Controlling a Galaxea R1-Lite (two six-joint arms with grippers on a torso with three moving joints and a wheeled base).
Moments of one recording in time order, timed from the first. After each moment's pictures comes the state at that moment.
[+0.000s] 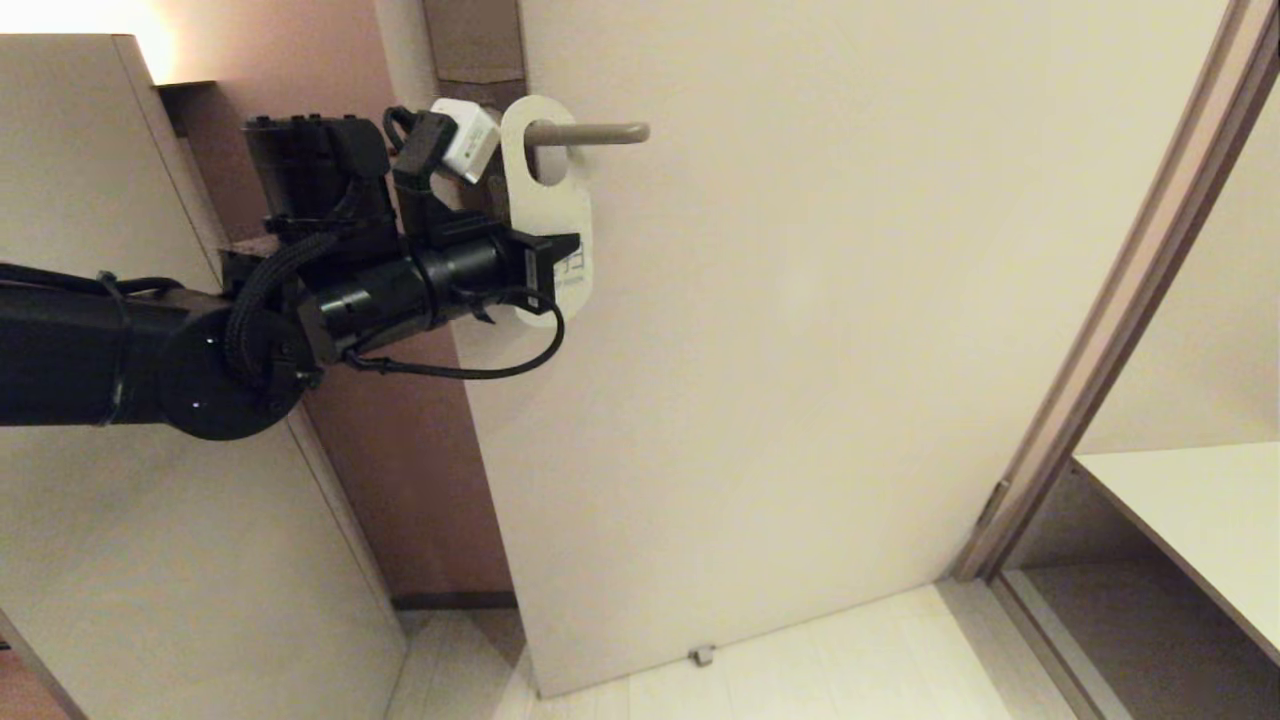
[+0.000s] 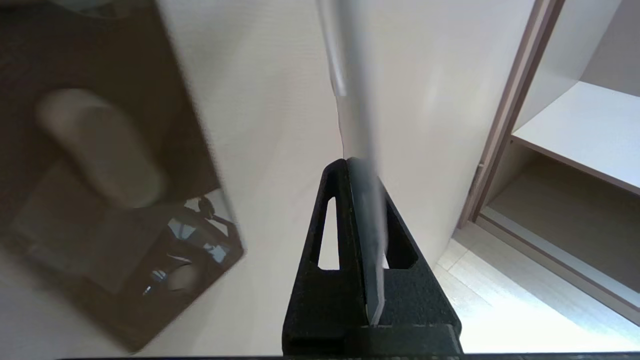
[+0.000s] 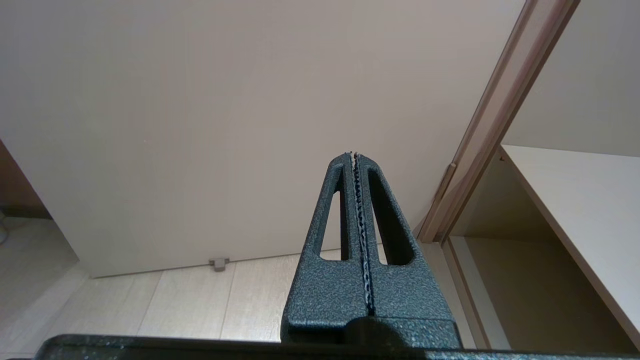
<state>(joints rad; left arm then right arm) -0.44 1.81 -1.25 -0.55 -0.23 0.06 -0.01 0.00 0.00 0.01 0.01 -0.07</state>
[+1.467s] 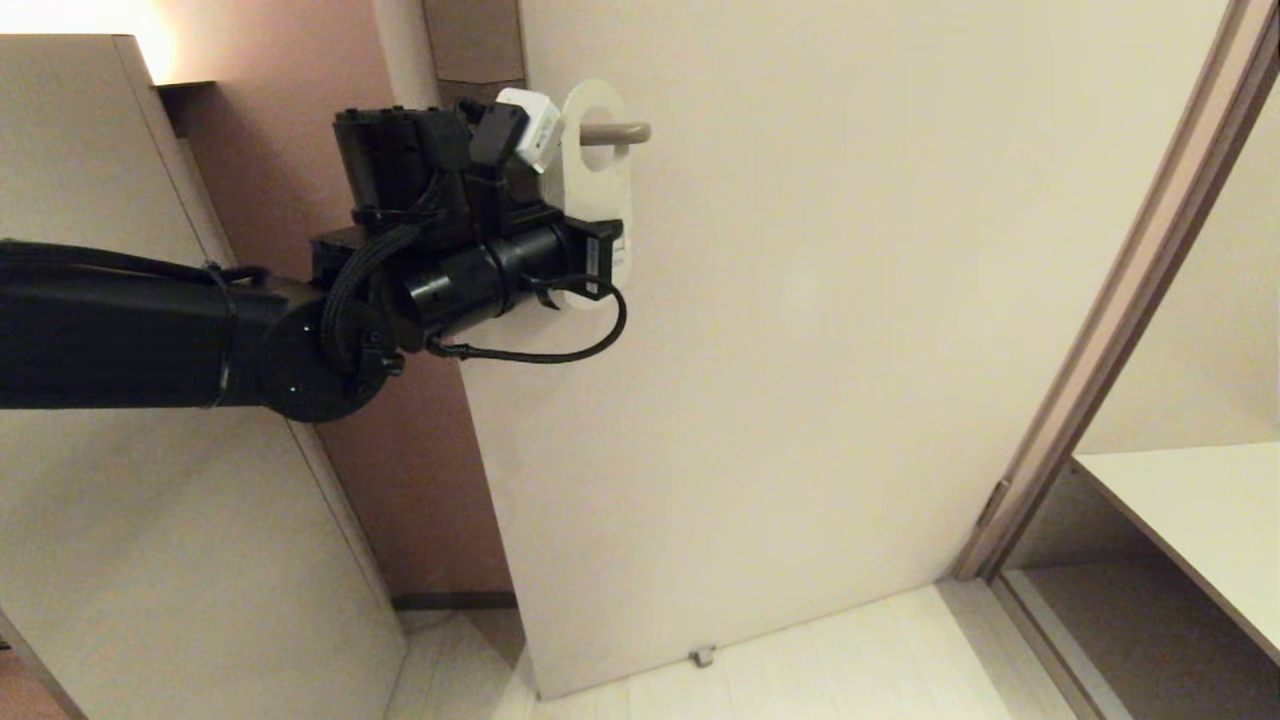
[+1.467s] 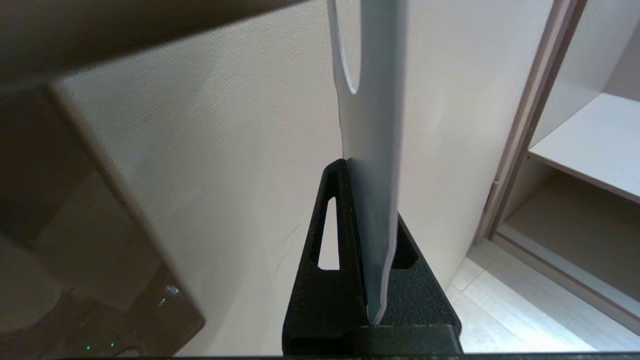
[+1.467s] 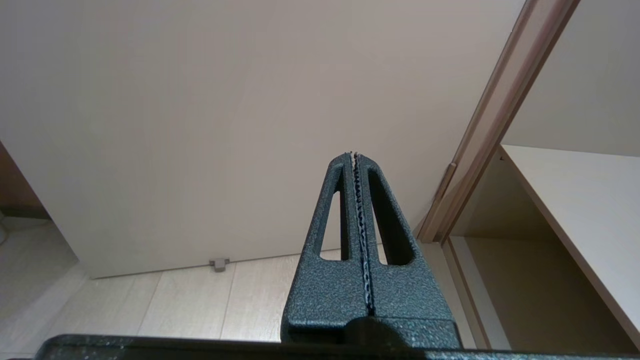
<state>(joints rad) -0.53 1.90 -1.38 -0.54 -0.11 0.08 0.00 0.00 0.00 0.01 0.01 -0.07</state>
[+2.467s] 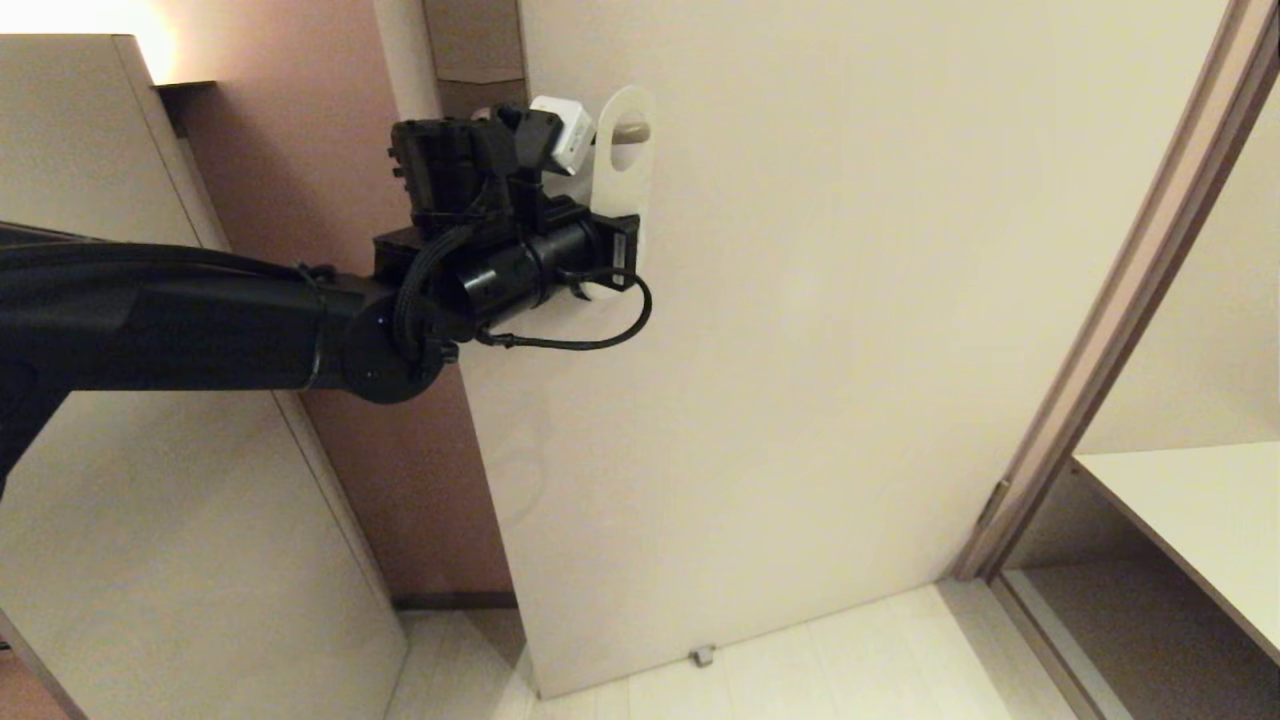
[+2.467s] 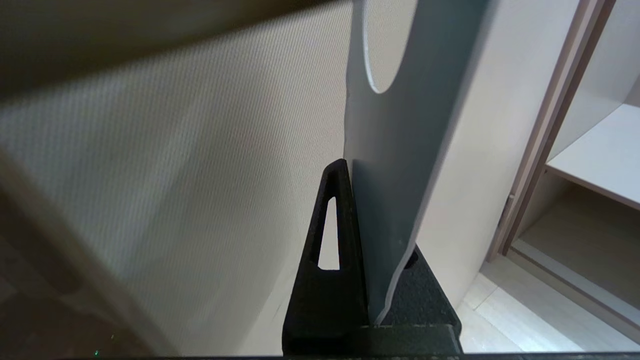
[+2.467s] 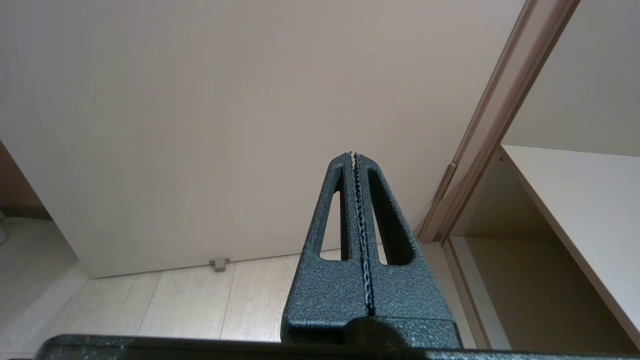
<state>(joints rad) -0.54 2.01 -1.52 -0.54 -0.07 0.08 -0.01 0.00 0.00 0.01 0.01 -0.07</state>
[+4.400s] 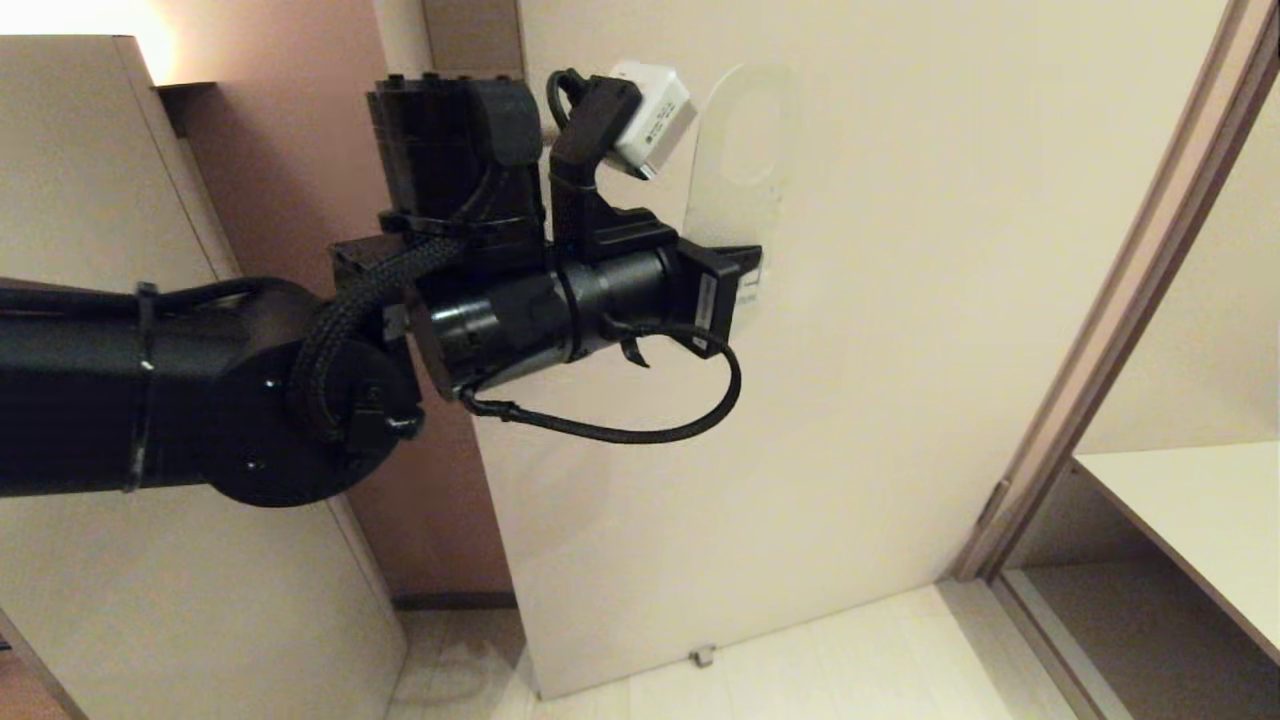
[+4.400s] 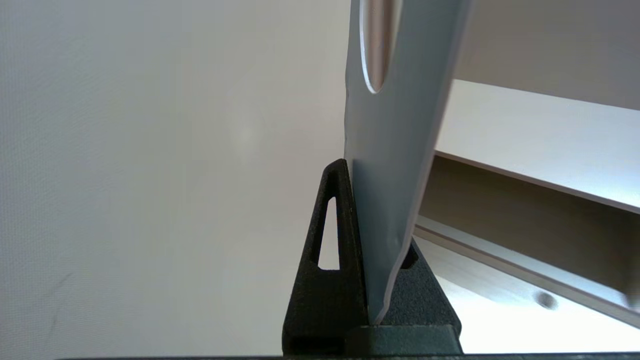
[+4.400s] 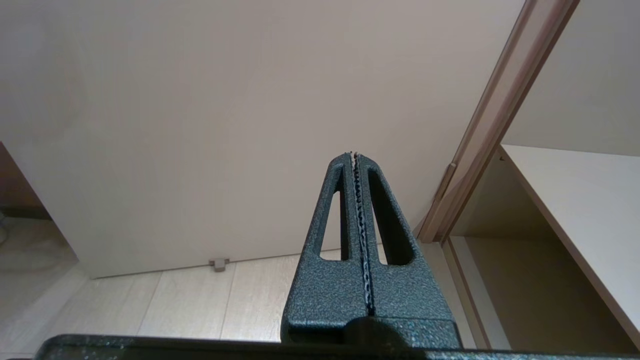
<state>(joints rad) -0.76 1.79 -1.32 -0.48 -0.19 0.08 -0.01 0.00 0.00 0.01 0.01 -0.07</state>
